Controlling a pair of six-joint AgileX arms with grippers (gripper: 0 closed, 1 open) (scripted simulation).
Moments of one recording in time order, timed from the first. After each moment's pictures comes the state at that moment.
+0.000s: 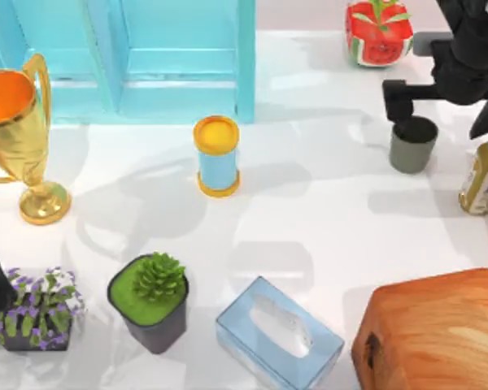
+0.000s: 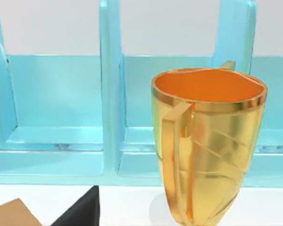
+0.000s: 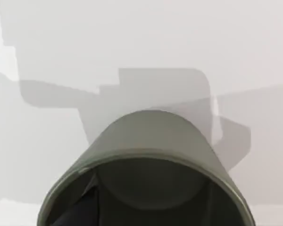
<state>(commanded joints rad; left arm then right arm) 0.00 0.00 0.00 0.00 0.00 0.00 0.16 2.39 2.04 -1.11 0.02 0.18</state>
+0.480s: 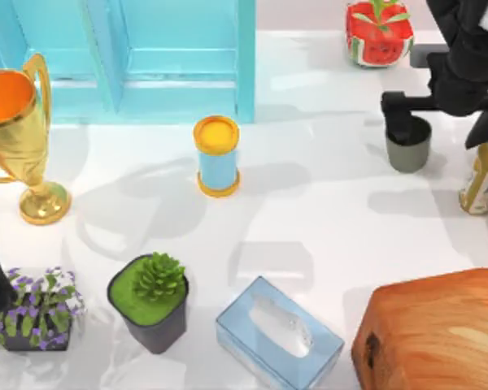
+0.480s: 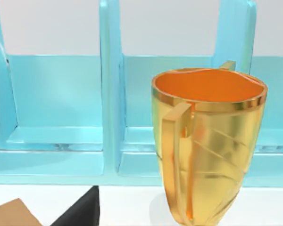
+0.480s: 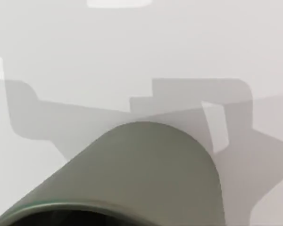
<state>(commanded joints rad) 0.00 0.00 0.00 0.00 0.00 0.00 0.16 2.40 1.99 -1.07 0.02 0.18</state>
